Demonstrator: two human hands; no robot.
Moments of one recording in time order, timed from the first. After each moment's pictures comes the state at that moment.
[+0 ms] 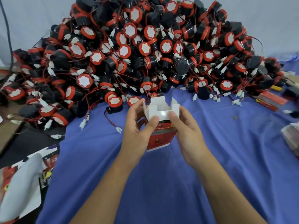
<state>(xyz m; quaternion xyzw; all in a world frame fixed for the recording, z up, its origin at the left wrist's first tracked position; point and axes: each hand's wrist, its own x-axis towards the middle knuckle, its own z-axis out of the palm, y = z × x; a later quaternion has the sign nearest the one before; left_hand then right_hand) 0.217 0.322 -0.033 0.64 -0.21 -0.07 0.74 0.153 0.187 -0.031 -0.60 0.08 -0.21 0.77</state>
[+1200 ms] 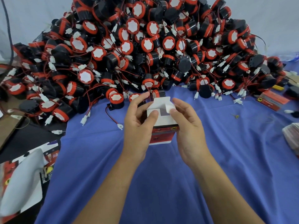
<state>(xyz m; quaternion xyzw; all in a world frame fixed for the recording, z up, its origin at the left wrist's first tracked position) 0.209 0.317 -0.019 0.57 -0.18 -0.06 0.80 0.153 0.206 -0.018 -0.56 0.15 -0.26 0.77</state>
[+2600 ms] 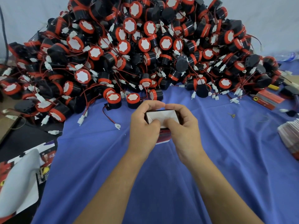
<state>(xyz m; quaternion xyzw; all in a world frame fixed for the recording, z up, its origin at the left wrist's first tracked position) 0.202 0.304 -0.013 0.67 -0.21 -0.02 0.71 0.149 0.208 -0.016 -0.63 0.17 -0.27 0.71</state>
